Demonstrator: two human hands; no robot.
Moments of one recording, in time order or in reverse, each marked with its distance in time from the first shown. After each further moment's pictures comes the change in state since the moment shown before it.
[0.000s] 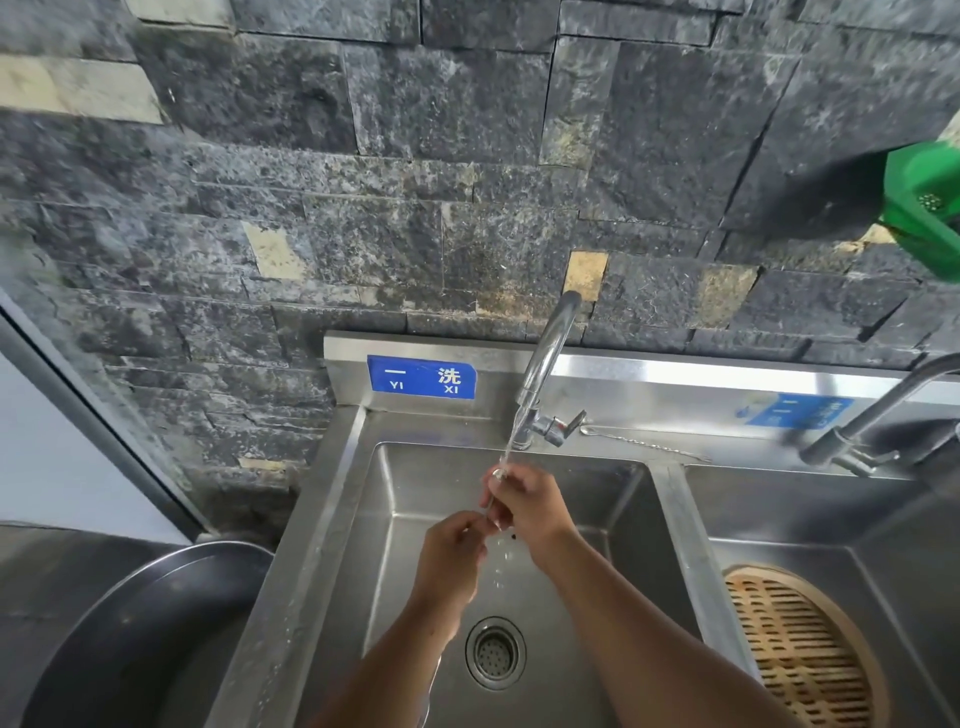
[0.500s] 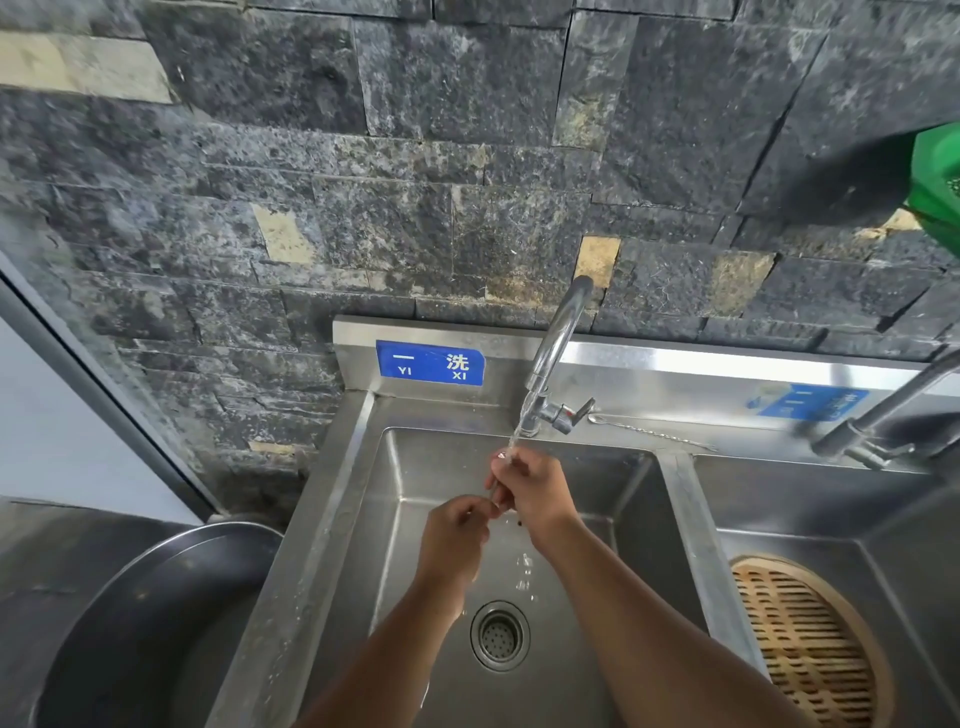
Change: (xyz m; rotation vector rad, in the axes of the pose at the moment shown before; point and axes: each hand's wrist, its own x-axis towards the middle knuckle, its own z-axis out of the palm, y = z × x) left_hand -0.001 0.003 -0.003 0.015 0.046 0.020; right_hand 0.000 -0.001 0.006 0.023 0.044 -0.002
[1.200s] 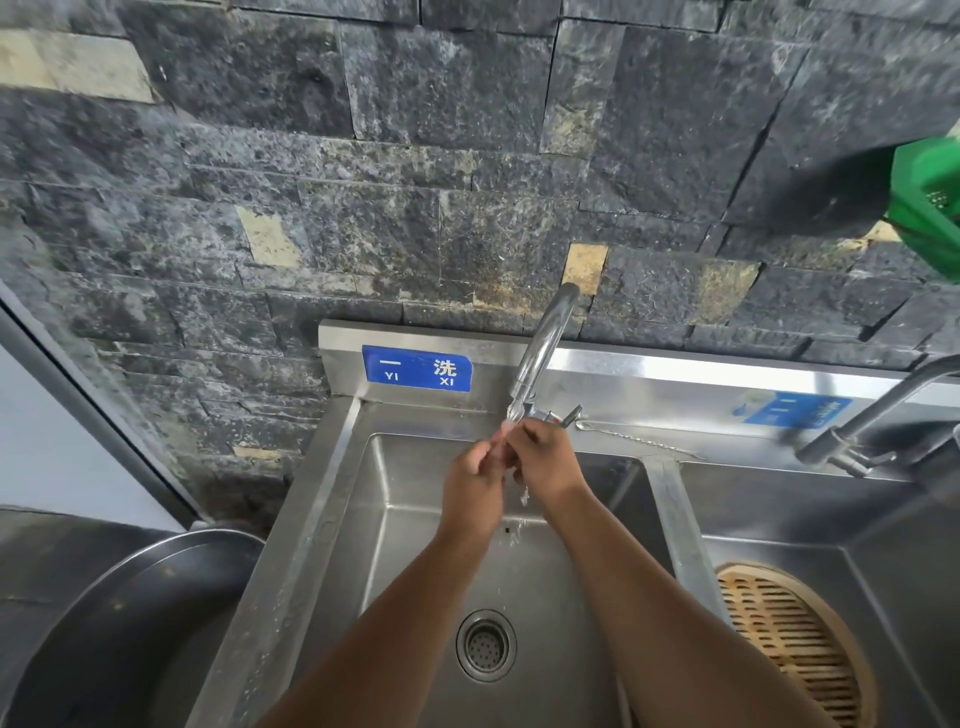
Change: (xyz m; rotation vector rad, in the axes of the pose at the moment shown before) left_hand 0.016 0.056 0.040 0.039 0.001 0.319; right_hand 0.028 -0.034 -0.024 -0.141 0.067 -0.052
